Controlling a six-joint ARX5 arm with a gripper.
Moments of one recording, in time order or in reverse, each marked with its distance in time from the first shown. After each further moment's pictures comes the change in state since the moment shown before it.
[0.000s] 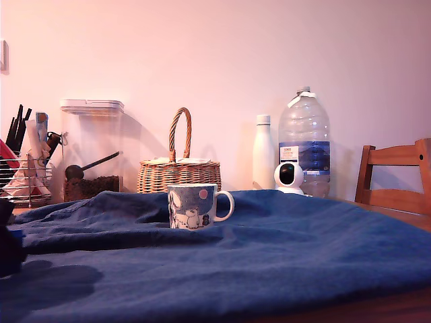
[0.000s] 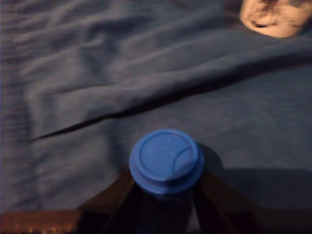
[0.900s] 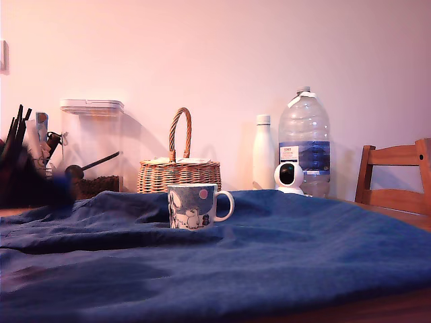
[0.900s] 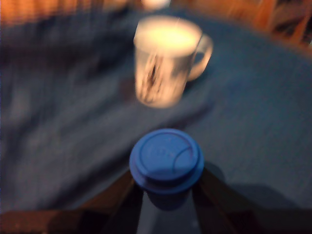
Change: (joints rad) arm -0.056 -0.191 0.061 -0.045 0.243 0.061
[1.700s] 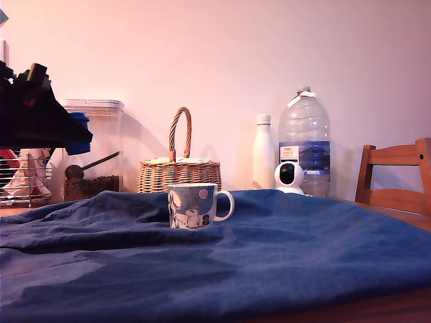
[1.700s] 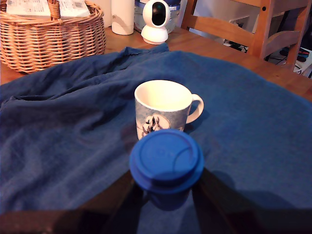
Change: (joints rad) arm -0.011 -0.151 0.172 -0.288 -0.019 -0.002
